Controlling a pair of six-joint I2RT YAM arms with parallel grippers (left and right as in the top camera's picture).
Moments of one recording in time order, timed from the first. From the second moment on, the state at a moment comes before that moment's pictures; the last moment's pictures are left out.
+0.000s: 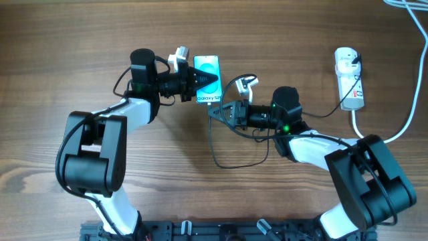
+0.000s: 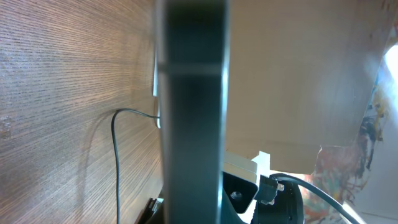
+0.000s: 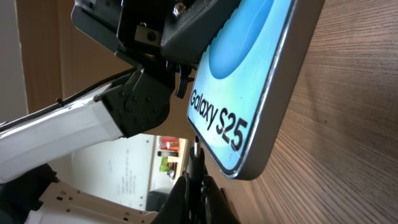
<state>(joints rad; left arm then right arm) -0.15 1.93 0.93 0.63 1.23 -1.28 0.42 1.73 0.60 0.96 -1.00 1.21</state>
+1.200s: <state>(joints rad) -0.15 1.93 0.93 0.63 1.23 -1.28 0.42 1.73 0.60 0.94 -1.00 1.21</state>
